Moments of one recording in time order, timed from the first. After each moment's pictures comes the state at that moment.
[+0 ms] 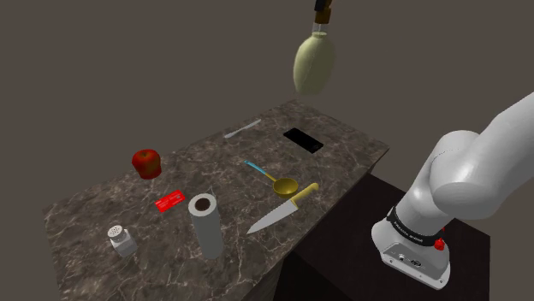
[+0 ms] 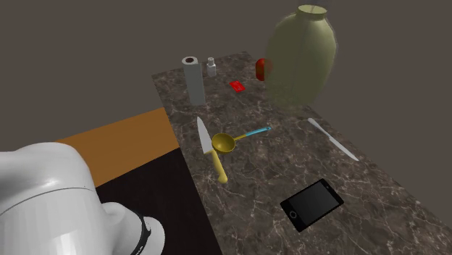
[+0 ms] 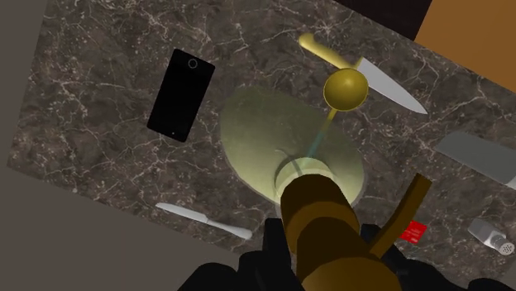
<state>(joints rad) 0.10 -0.31 -0.11 -1.58 -0.02 1.34 -0.25</state>
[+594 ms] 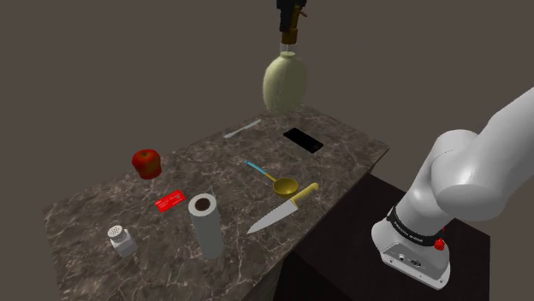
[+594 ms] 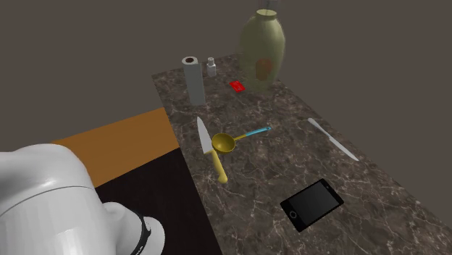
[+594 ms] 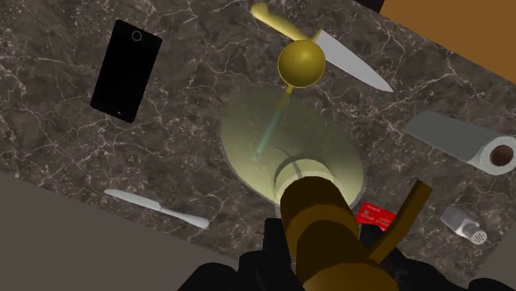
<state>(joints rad) 0.16 -0.28 0.03 -1.65 0.01 1.44 -0.05</state>
